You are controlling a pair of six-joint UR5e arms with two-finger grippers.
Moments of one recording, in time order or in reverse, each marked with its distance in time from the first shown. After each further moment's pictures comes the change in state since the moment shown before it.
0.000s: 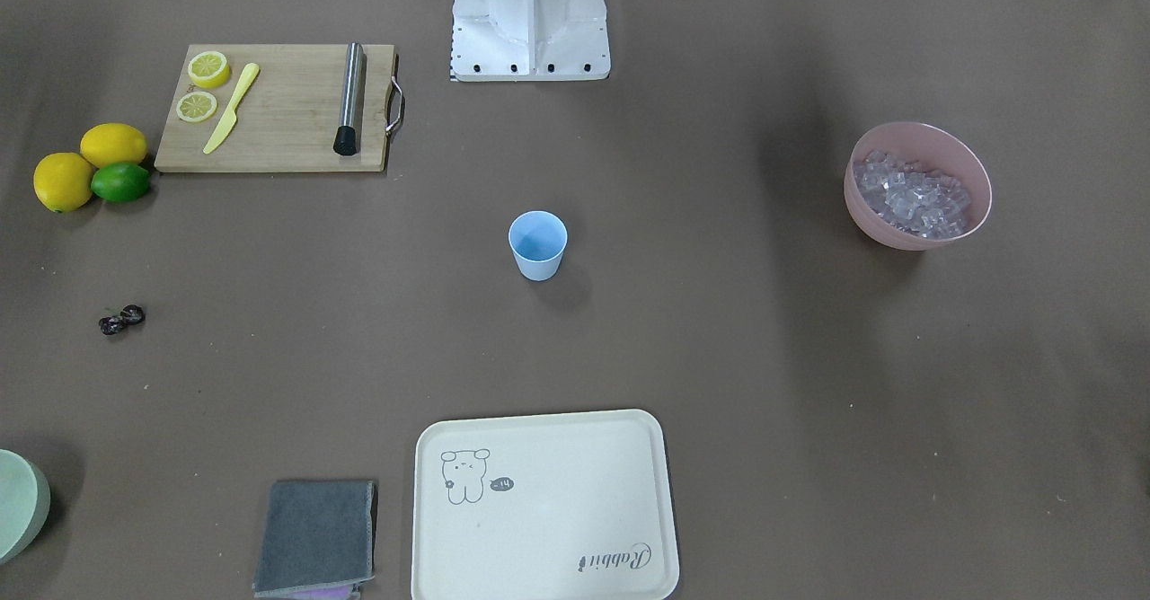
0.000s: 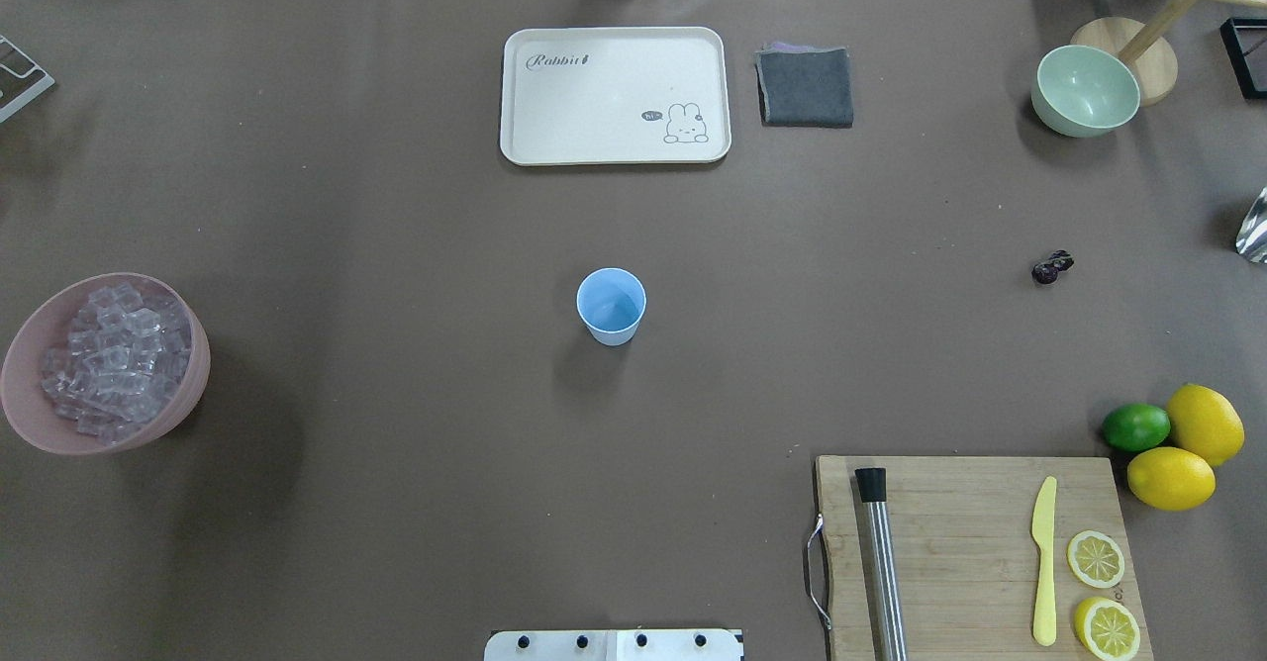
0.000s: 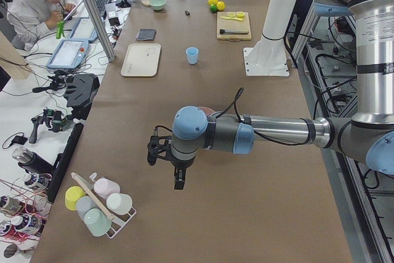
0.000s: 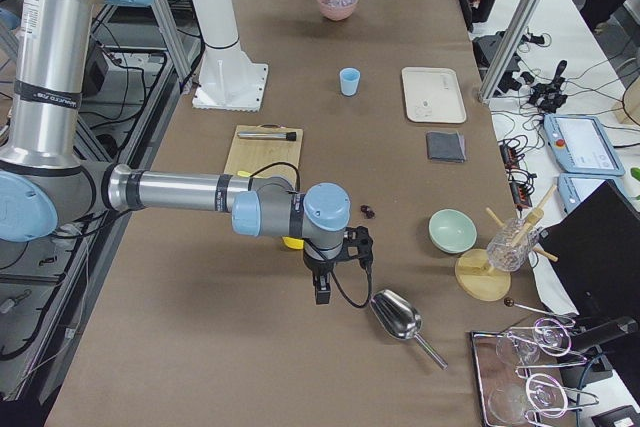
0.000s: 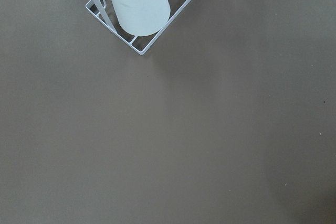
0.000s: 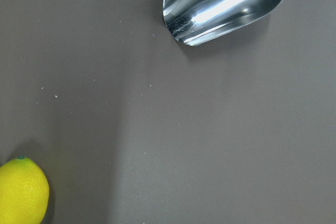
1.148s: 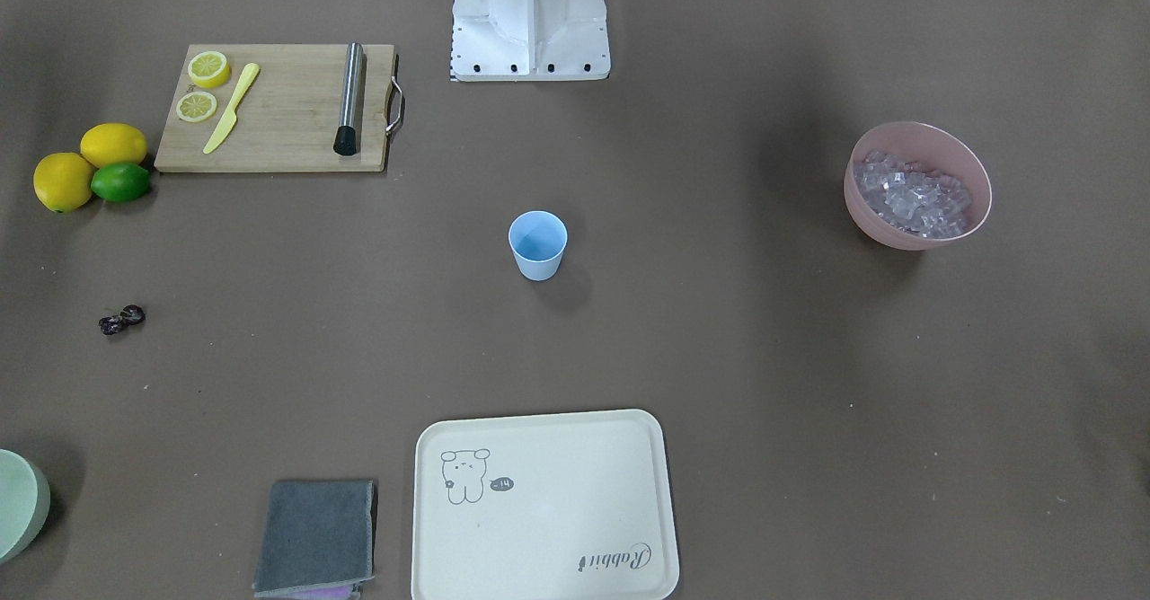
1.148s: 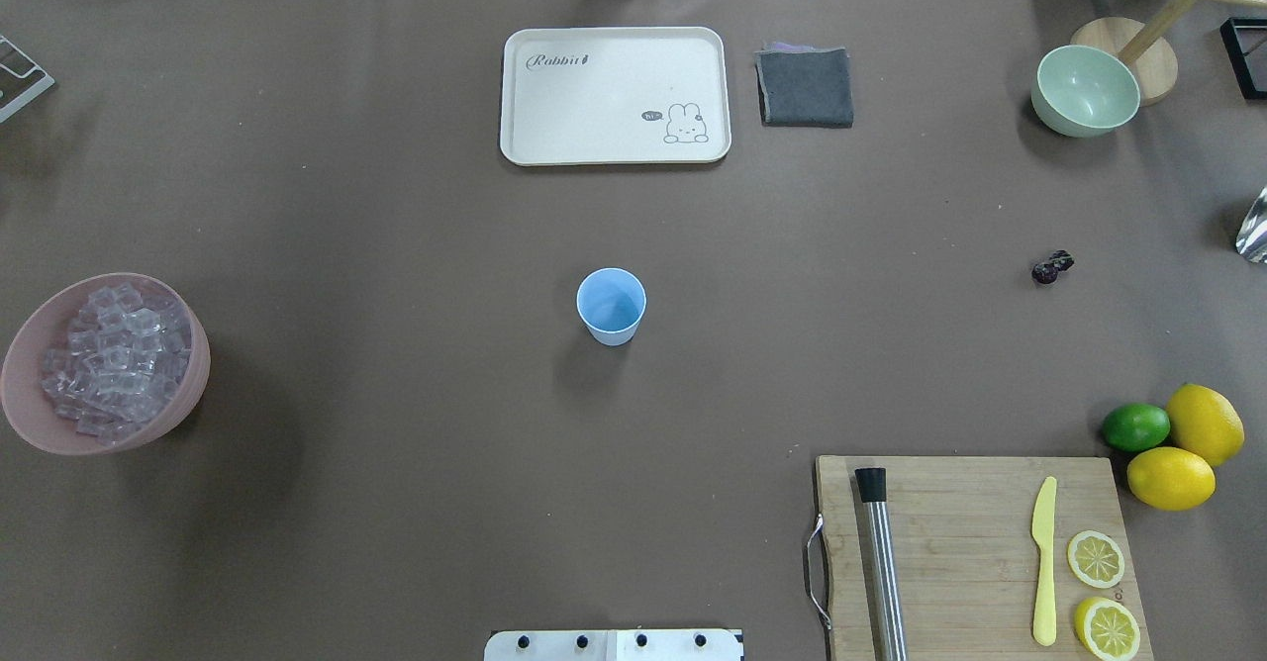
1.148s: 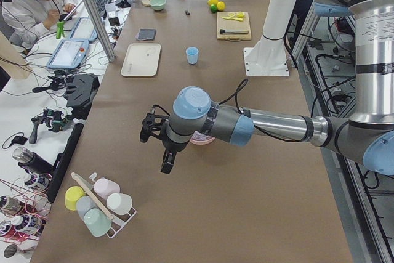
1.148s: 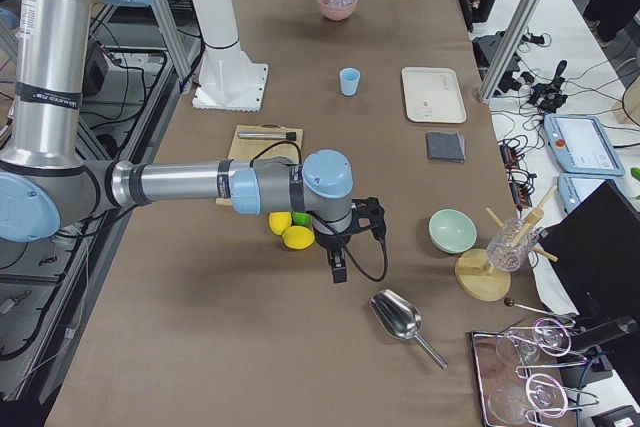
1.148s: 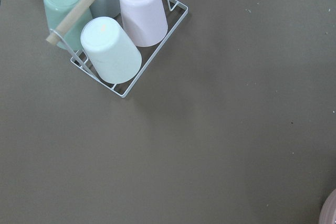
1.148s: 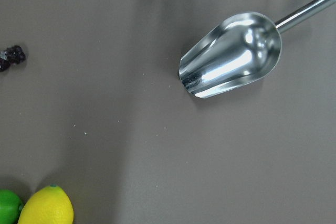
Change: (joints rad) left arm -0.014 -0.041 -0.039 -0.135 0.004 -0.004; right arm 0.065 0.033 0.096 0.009 -0.005 0.001
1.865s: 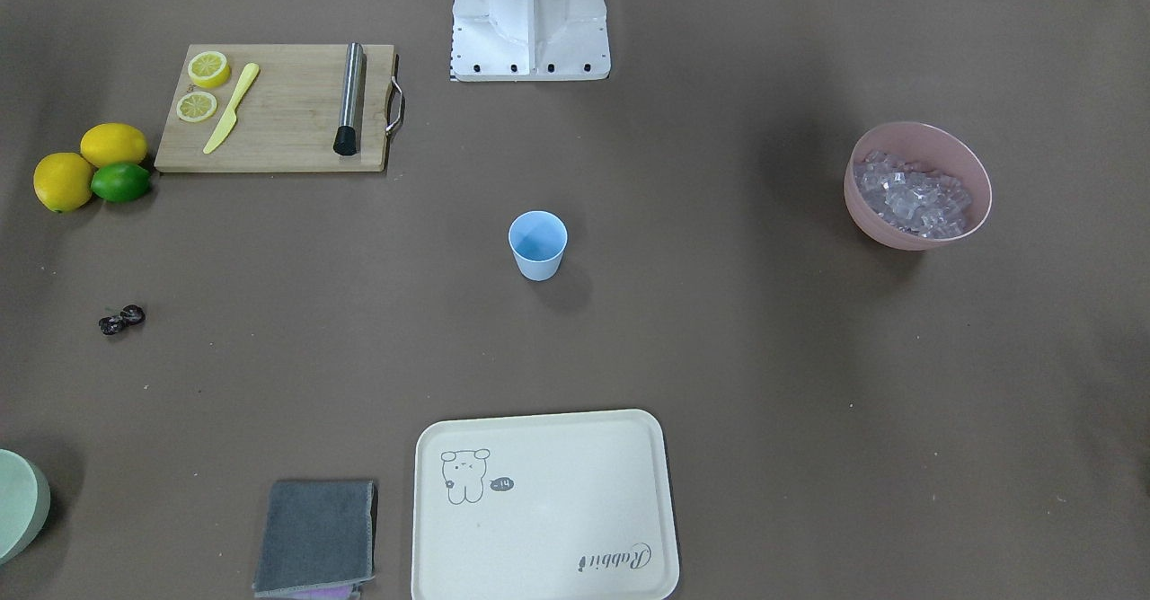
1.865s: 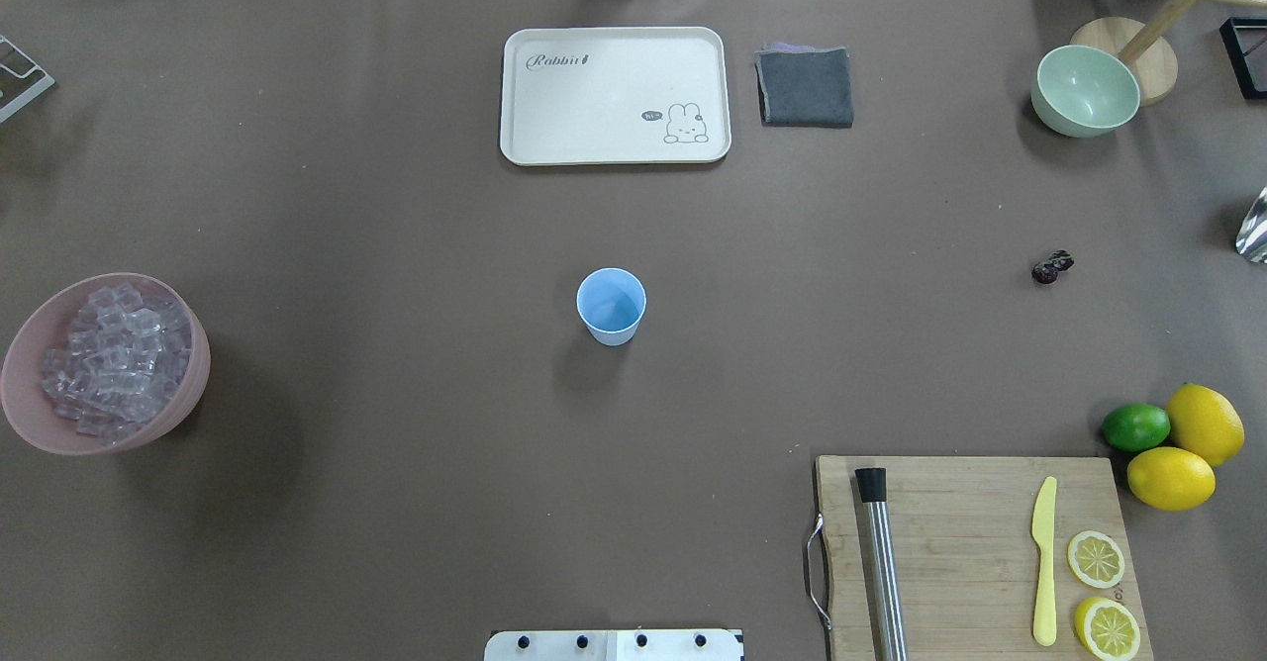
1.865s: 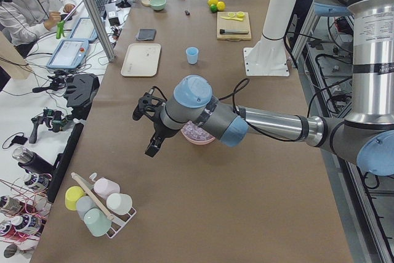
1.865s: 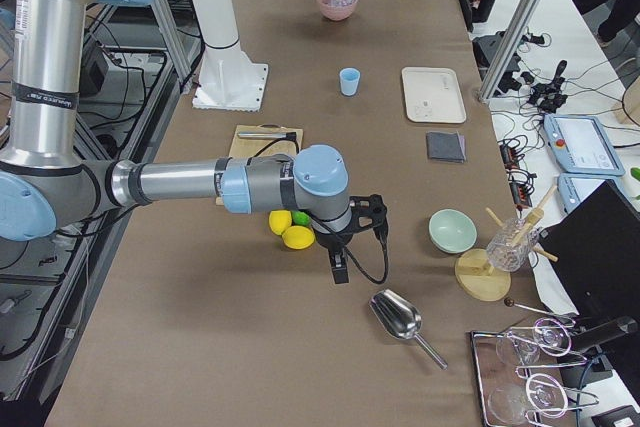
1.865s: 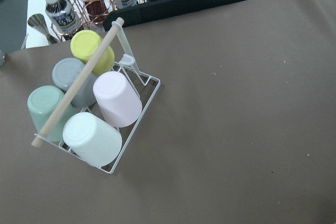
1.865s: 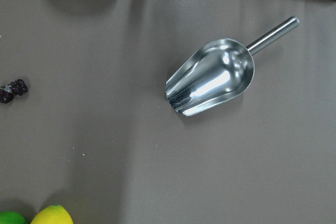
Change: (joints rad) left arm 0.027 -0.029 0.004 -0.252 -0.045 -0.053; right arm 0.059 0.002 0.018 0.003 0.024 0.041
